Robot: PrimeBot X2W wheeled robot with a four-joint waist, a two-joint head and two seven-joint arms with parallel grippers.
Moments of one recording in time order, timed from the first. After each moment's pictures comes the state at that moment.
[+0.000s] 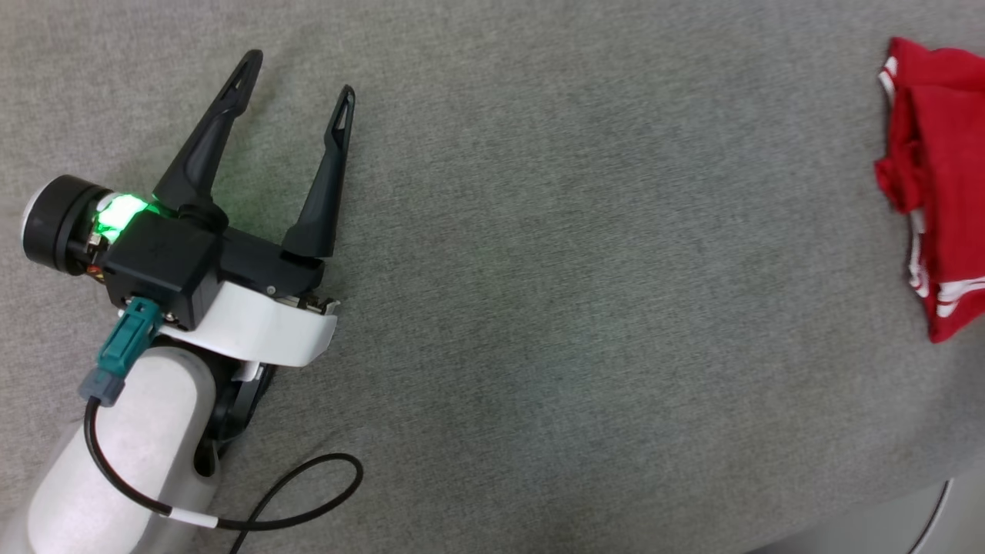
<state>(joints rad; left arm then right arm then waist) -0.51 0.50 -0.39 -0.19 -0.30 0.10 -0.15 -0.65 -0.40 -0.40 0.46 0.14 0.13 0.24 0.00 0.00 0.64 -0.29</state>
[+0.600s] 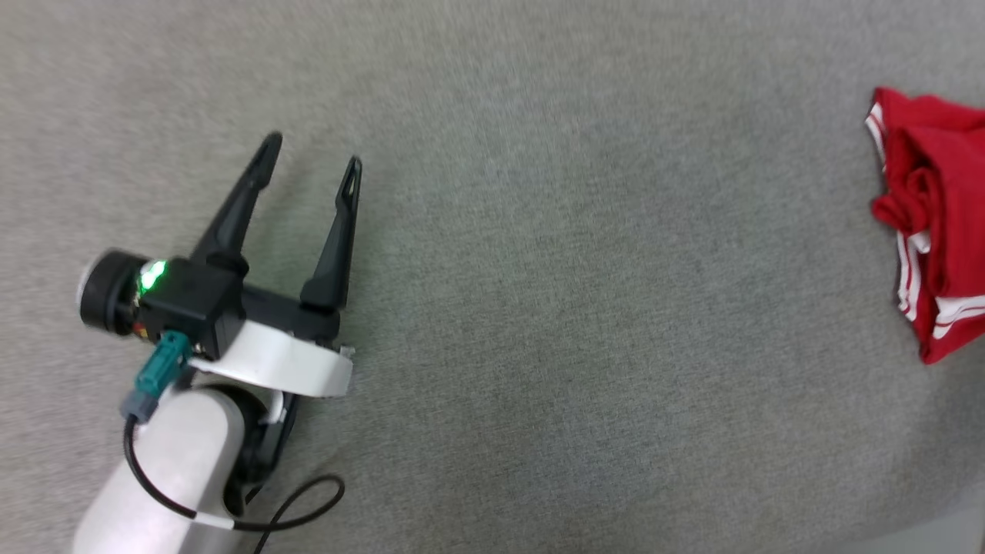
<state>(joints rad) -0.42 0.45 -0.40 -0.10 -0.36 0.13 -0.21 -0.62 -0.30 -0.49 0.52 -0.02 0.13 -0.09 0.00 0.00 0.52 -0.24</state>
